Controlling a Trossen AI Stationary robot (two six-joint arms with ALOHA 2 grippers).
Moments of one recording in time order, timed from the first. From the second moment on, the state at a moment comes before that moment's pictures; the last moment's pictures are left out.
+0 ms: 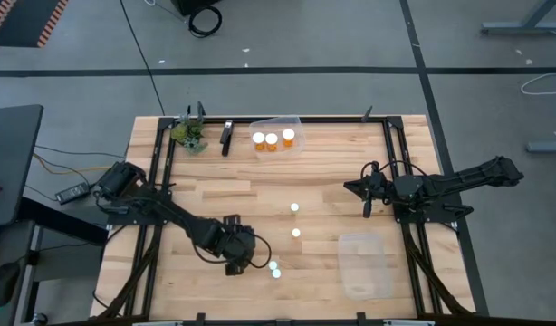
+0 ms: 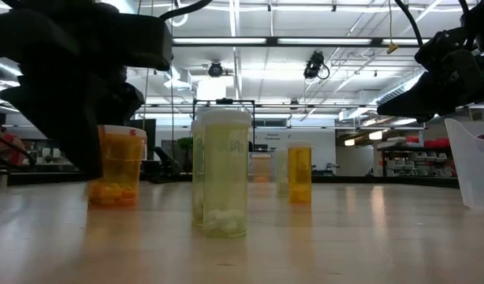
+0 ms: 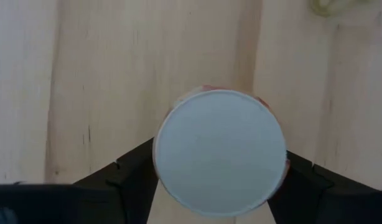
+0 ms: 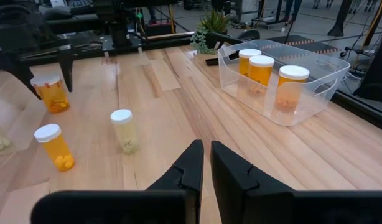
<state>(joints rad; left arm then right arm) -0.49 1.75 1.06 -0.57 -0.24 -0.56 0.17 0.30 0.02 0.02 0.46 0.16</state>
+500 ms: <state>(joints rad) -0.46 1.75 1.06 -0.54 -0.25 -0.53 0.17 0.30 0.02 0.02 0.46 0.16</state>
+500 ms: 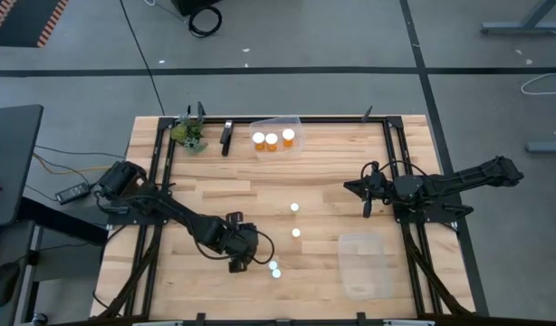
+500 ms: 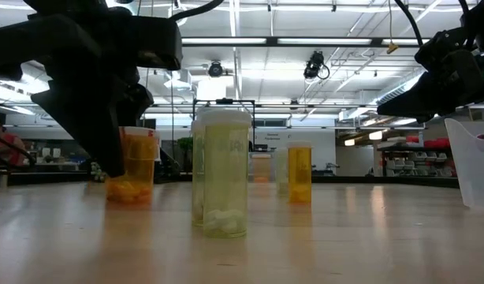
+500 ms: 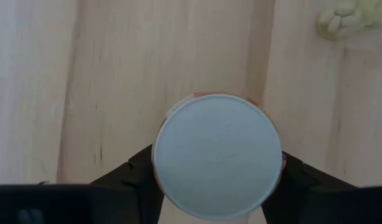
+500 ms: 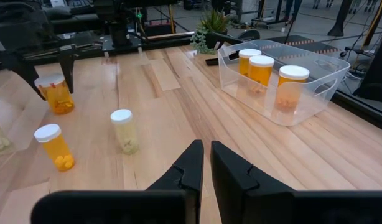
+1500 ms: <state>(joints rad) -0.14 1.71 1.22 -0.57 -0.20 -0.17 0.17 0.30 0.02 0.02 0.46 0.16</state>
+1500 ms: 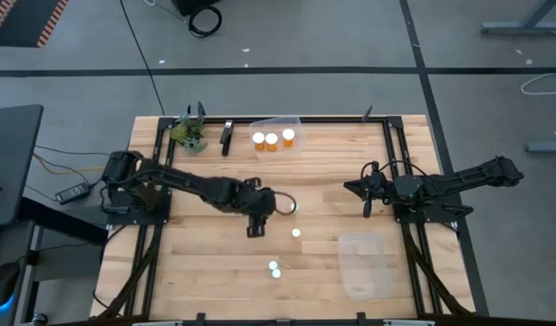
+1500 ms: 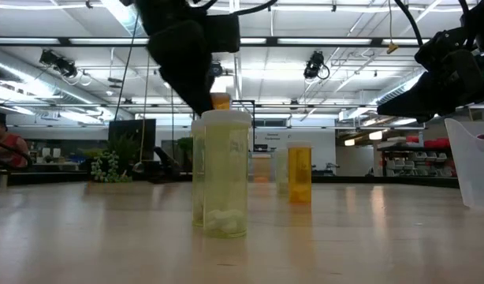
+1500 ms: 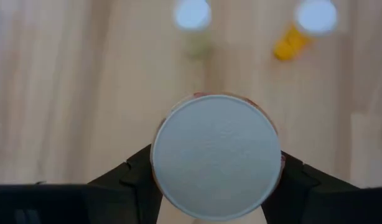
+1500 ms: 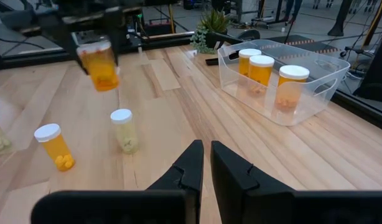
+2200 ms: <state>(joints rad) 0.19 1.72 1.25 -0.36 -0.23 -0.09 0.17 0.30 0.02 0.02 0.46 0.16</state>
